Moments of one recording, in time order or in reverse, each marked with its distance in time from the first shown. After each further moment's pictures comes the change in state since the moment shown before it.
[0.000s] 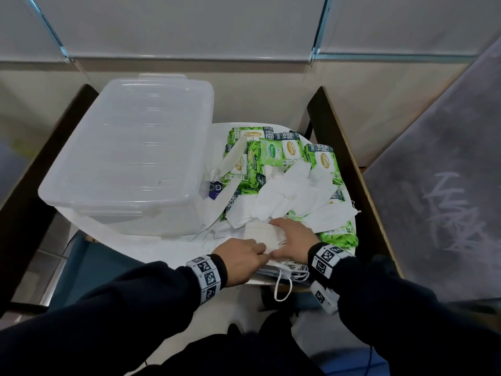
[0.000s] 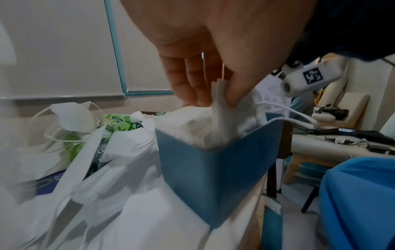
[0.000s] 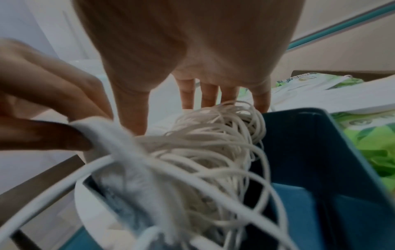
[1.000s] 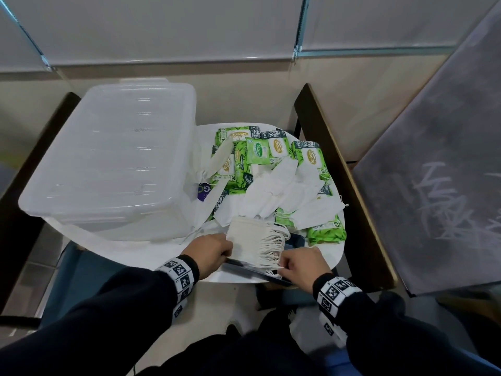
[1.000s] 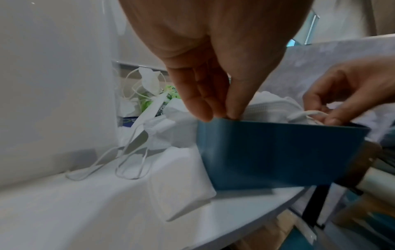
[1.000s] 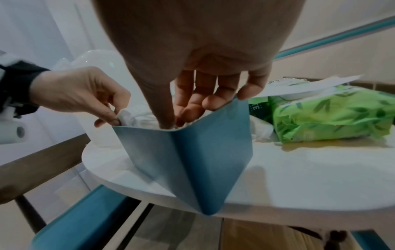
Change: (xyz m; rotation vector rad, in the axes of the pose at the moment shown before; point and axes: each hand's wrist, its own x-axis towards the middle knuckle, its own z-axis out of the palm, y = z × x) left_hand -0.017 -0.033 0.021 -0.348 -0.051 -0.436; right_hand -0.064 0.033 0.030 -0.156 0.096 0.055
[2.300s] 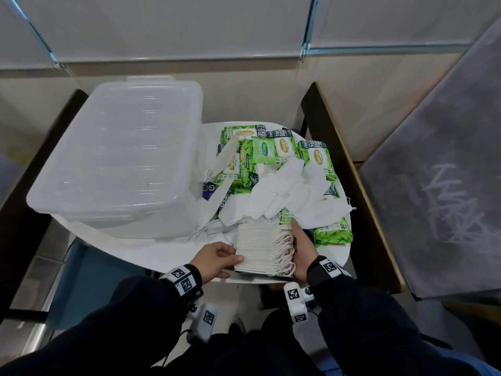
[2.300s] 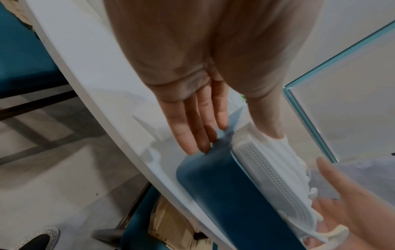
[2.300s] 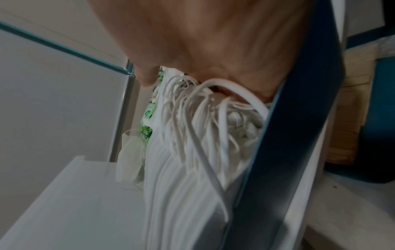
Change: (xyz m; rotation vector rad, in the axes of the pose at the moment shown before) left_hand -0.007 0.007 0.036 -1.238 0.026 -0.583; right_hand 0.050 -0.017 0.011 1.773 -0.189 0.627
